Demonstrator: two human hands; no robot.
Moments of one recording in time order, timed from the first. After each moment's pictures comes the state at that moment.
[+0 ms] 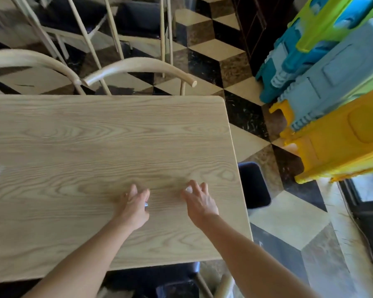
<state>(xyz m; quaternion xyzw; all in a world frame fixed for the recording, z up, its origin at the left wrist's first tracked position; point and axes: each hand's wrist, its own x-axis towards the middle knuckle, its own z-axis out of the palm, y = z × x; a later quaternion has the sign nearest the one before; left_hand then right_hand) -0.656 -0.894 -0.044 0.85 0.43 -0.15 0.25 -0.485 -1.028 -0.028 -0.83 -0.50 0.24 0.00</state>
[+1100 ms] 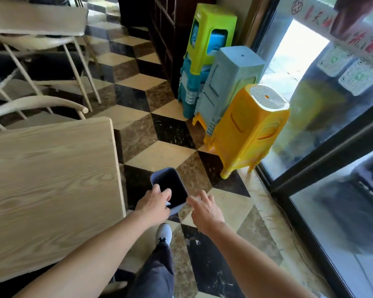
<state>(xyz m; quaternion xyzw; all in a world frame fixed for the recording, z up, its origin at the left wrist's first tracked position) -0.379 -1.246 0.069 0.95 0.21 -0.13 0.21 -0.289 -1.412 0.074 -0.91 -0.35 0.23 0.04</state>
